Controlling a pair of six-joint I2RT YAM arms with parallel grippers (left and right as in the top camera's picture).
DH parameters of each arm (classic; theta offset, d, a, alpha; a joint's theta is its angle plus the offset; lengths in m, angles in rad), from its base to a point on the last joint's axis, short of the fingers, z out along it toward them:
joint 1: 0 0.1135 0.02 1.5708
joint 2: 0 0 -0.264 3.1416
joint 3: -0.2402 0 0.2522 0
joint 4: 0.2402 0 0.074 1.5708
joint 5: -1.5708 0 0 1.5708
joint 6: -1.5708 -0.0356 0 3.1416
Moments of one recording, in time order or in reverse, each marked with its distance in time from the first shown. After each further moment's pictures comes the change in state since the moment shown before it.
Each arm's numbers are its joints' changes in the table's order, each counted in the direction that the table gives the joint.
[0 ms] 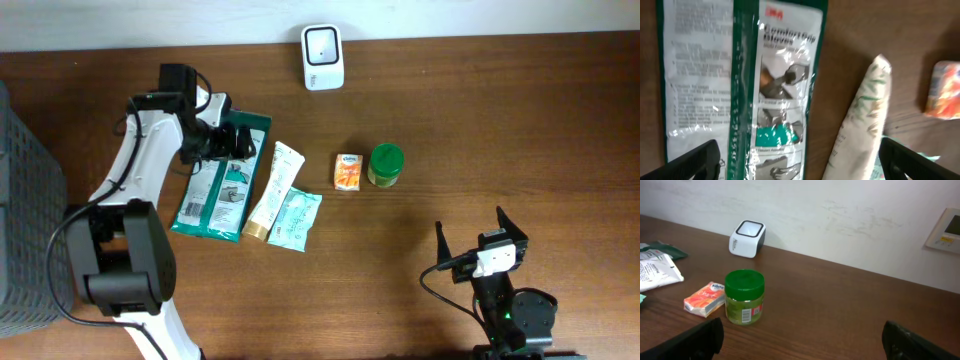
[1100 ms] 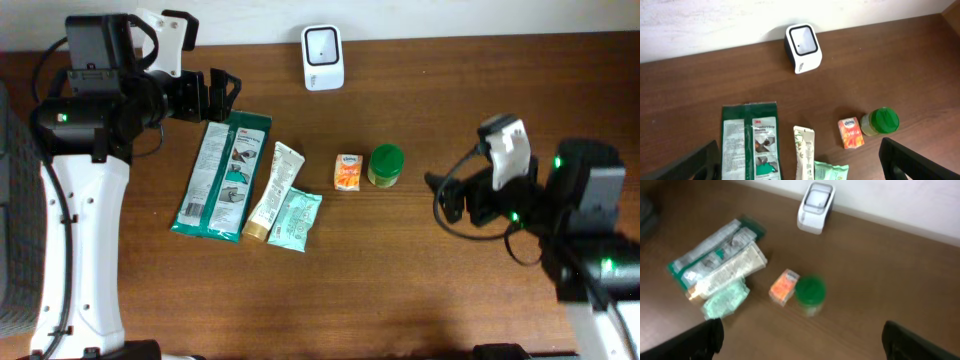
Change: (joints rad) left arm 0.000 0.410 -0.225 0.050 -0.093 -0.057; right arm 0.000 -1.021 -1.181 0.782 0.303 0.054
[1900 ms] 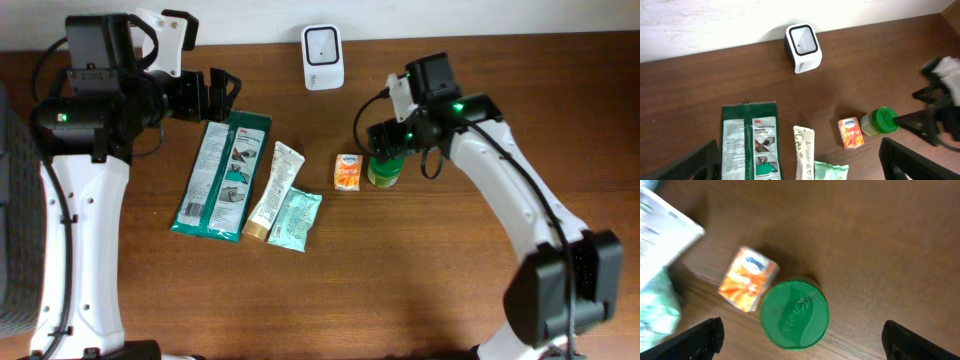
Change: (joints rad) left arm 0.000 0.000 0.000 0.002 0.000 0.000; right arm 0.269 -0.785 -0.331 0.003 -0.378 -0.189
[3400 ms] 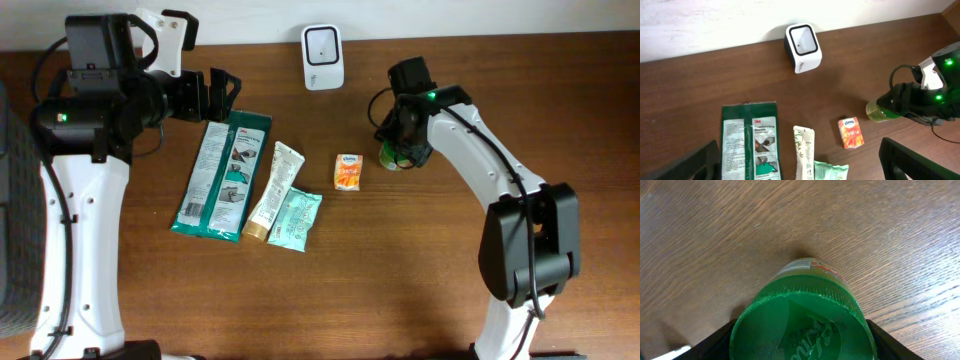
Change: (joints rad) left arm 0.000 0.000 0.000 0.000 0.000 0.000; right arm 0.000 -0.195 -0.090 0.033 -0.134 -0.951
